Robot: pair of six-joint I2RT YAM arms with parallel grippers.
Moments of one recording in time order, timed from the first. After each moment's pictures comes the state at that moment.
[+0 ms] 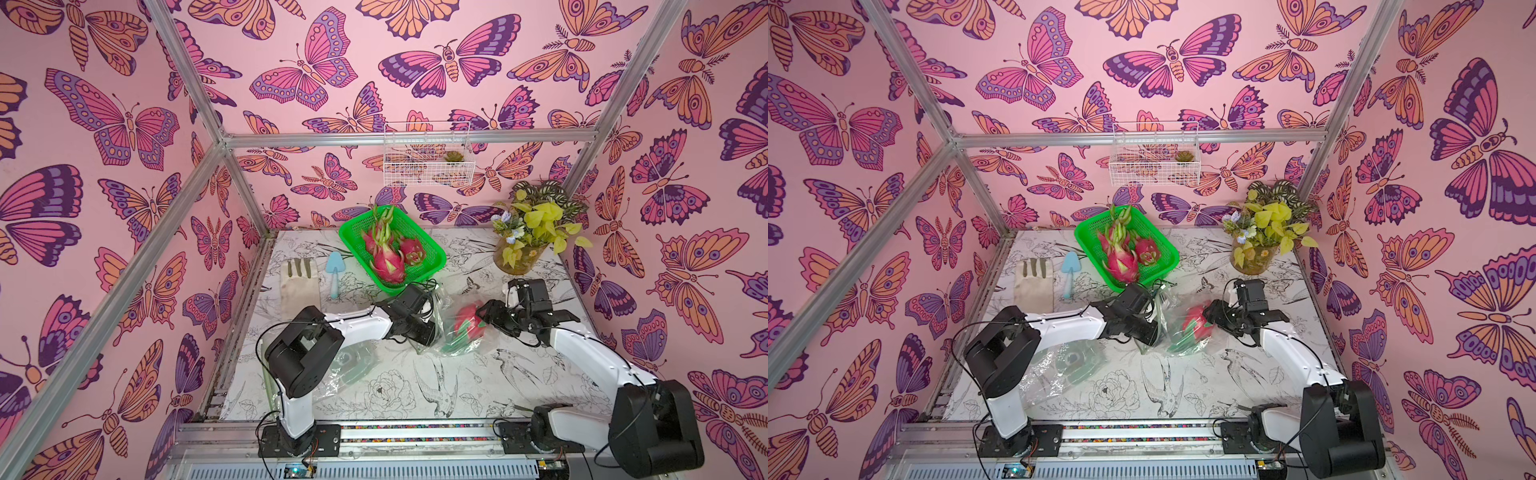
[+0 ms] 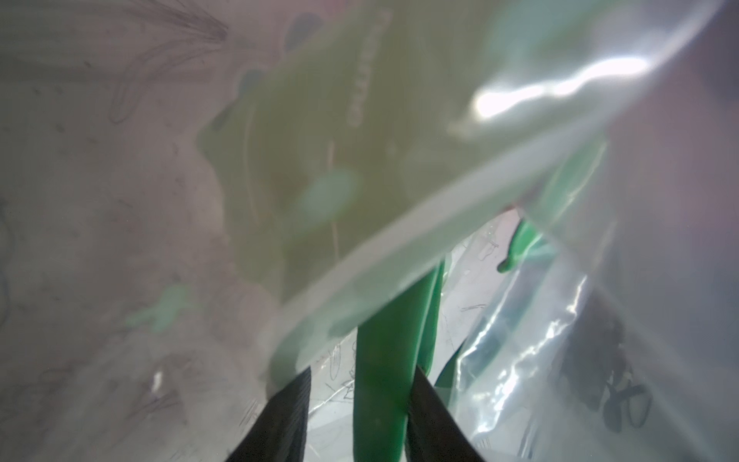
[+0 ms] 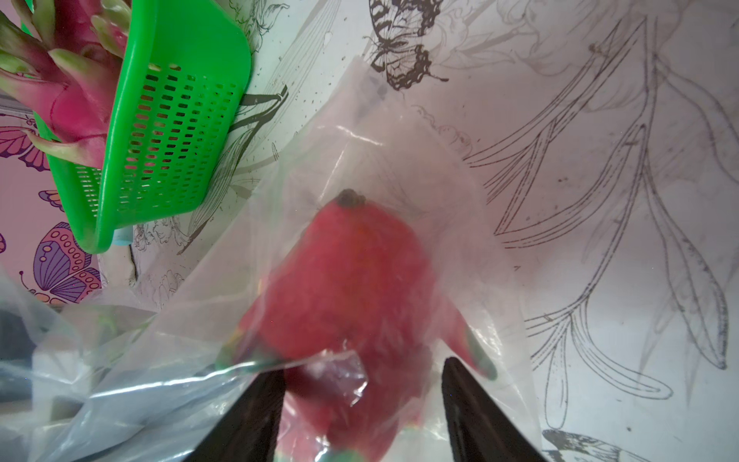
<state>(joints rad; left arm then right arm) -0.82 1.83 1.09 -0.21 0.40 -0.32 0.13 1.24 0.69 -0.41 -0.35 0.60</state>
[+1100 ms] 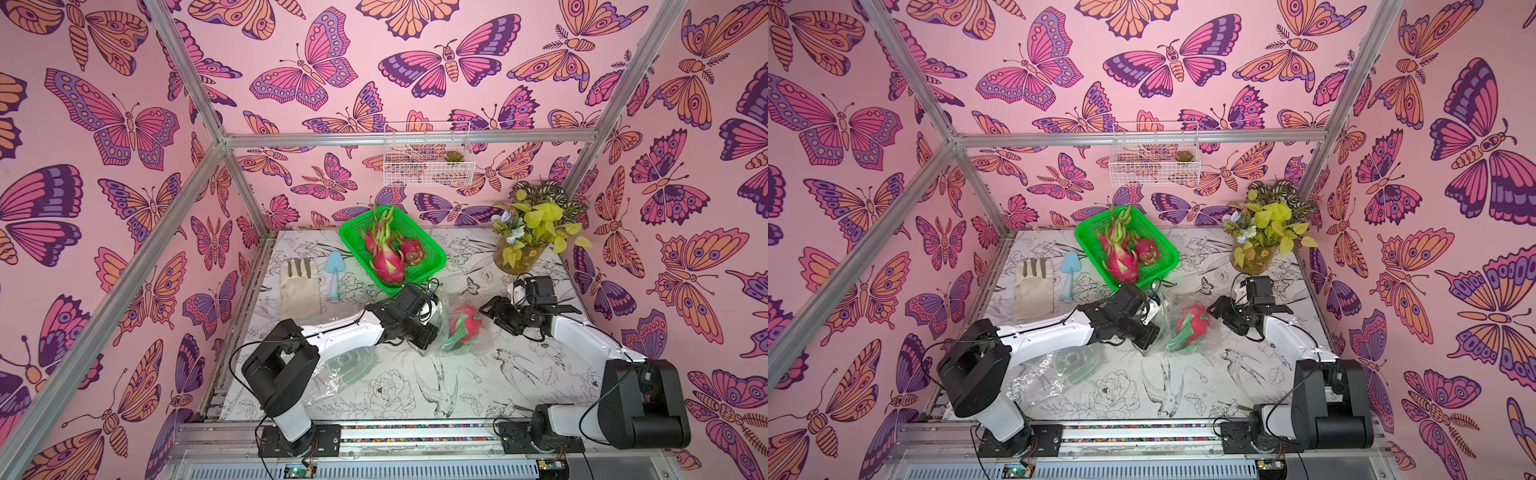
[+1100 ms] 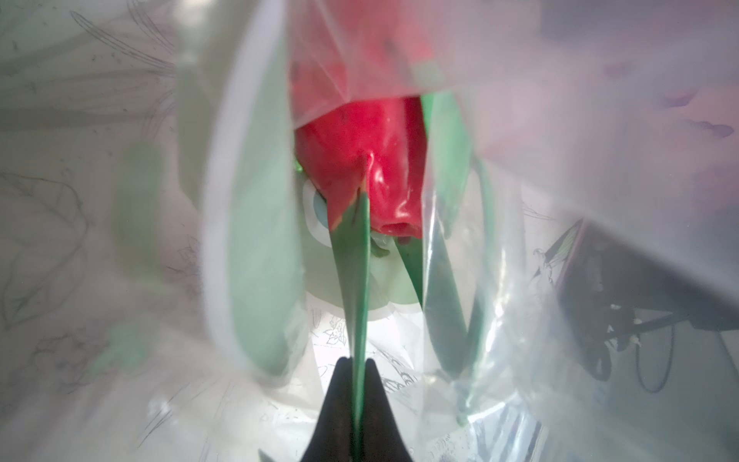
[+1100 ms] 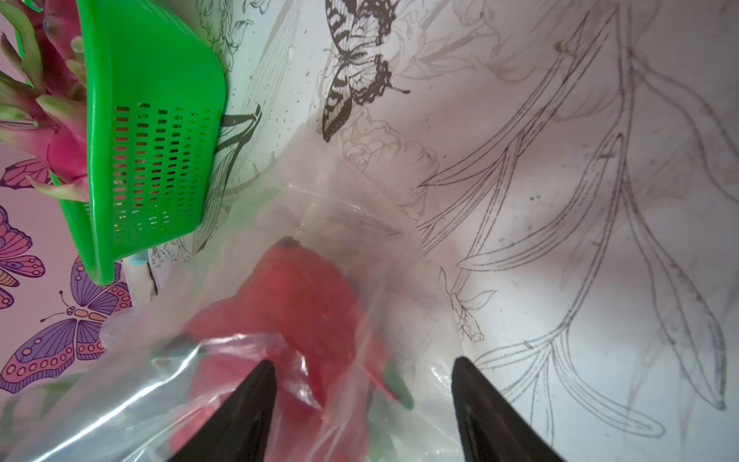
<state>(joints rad) -0.85 1.67 1.06 -0.30 0.36 -0.25 0.01 1.36 0.71 -0.36 -0.48 0.60</state>
